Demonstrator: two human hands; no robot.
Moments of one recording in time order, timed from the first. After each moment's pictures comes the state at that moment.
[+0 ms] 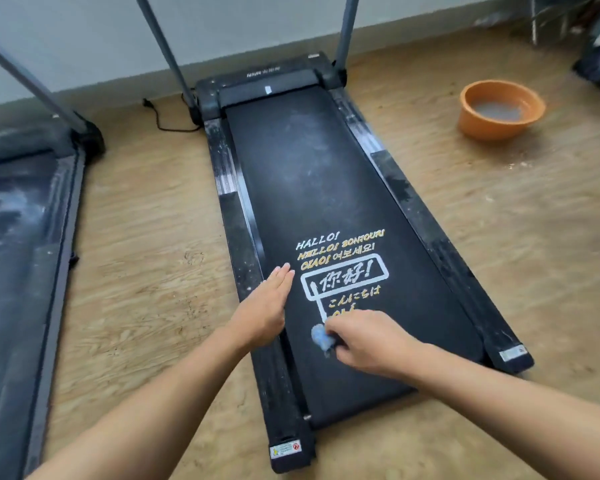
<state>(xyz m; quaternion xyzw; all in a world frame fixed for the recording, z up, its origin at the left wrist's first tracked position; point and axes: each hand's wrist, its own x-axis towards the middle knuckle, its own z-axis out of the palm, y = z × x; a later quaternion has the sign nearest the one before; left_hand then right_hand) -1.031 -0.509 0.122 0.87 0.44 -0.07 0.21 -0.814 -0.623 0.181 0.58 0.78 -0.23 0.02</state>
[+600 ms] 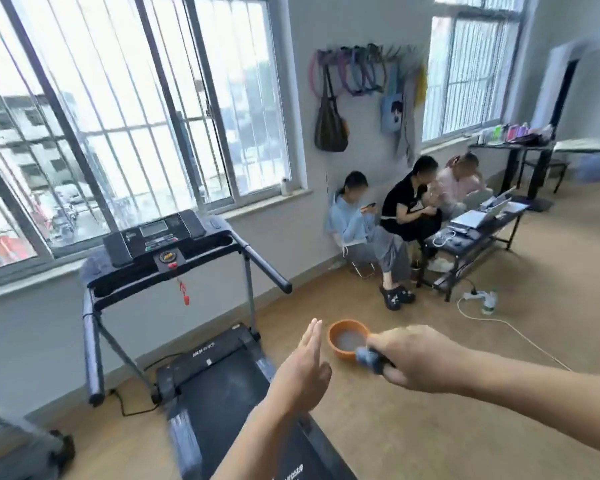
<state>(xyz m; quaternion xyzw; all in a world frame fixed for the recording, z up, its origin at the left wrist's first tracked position) -0.741 -0.627 0.976 0.90 0.31 0.11 0.27 -0.547 -0.775 1.034 0.72 0.69 0.02 -0.01</state>
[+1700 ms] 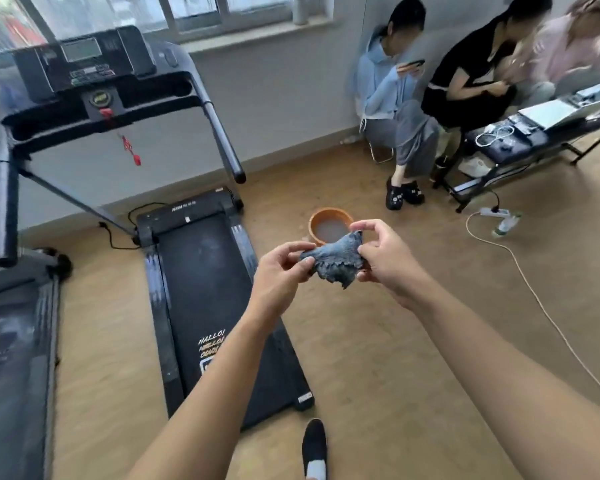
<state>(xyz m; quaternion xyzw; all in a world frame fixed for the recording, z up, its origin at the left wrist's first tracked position) -0.473 -0.593 0.916 0.58 0.46 0.33 0.59 -0.279 -0.649 0.948 0.71 0.33 -0.44 -0.44</state>
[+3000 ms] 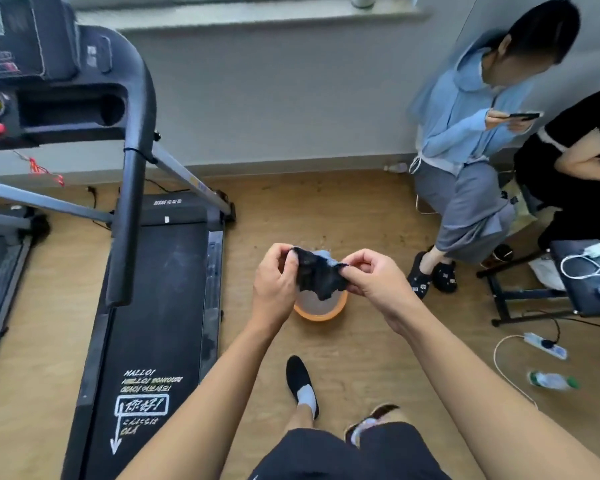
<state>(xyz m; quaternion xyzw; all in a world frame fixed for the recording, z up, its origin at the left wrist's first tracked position) -0.063 -0.121 0.844 0.51 0.64 0.39 0.42 0.133 -0.119 0.865 0.64 0.39 -0.59 -0.31</state>
